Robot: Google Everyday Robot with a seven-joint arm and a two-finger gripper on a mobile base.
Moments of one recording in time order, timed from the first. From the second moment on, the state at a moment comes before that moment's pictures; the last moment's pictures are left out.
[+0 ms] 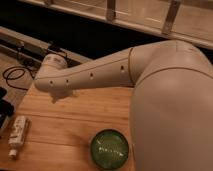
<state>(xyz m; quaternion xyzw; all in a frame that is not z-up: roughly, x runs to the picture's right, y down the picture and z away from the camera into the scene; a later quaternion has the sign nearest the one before) -0.196 0.045 0.704 -0.18 0.07 0.61 0.77</state>
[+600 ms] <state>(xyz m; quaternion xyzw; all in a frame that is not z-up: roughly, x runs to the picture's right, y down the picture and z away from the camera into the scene) -0.217 0.051 0.724 -0.23 0.08 0.60 0.76</state>
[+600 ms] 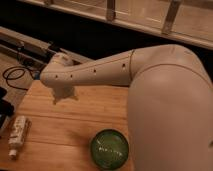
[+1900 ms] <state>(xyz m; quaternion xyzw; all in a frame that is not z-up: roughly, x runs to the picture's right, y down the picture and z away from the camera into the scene) -0.374 0.030 0.751 -0.31 0.02 0.52 0.80</state>
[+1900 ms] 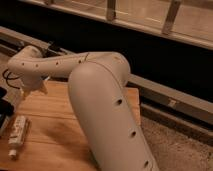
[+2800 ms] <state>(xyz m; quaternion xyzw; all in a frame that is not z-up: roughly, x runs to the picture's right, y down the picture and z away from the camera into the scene) -0.487 0.120 0.760 -0.38 0.02 0.40 0.83</state>
